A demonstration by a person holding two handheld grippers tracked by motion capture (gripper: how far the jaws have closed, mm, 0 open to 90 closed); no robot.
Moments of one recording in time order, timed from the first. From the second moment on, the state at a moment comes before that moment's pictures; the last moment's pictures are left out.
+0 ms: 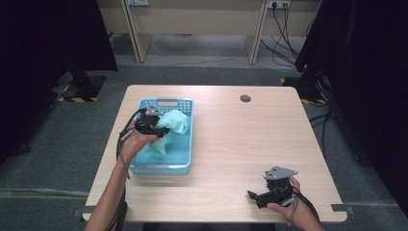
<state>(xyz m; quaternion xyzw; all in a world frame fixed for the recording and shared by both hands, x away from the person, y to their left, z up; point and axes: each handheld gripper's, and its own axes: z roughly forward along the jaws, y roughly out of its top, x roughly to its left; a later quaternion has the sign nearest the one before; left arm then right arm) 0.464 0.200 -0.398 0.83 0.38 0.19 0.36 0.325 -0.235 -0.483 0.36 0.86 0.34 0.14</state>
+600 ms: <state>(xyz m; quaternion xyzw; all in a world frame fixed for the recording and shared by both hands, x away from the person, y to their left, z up) 0.454 0.196 -0.368 0.83 0.36 0.19 0.39 0.325 -0.235 -0.483 0.36 0.86 0.34 0.14</state>
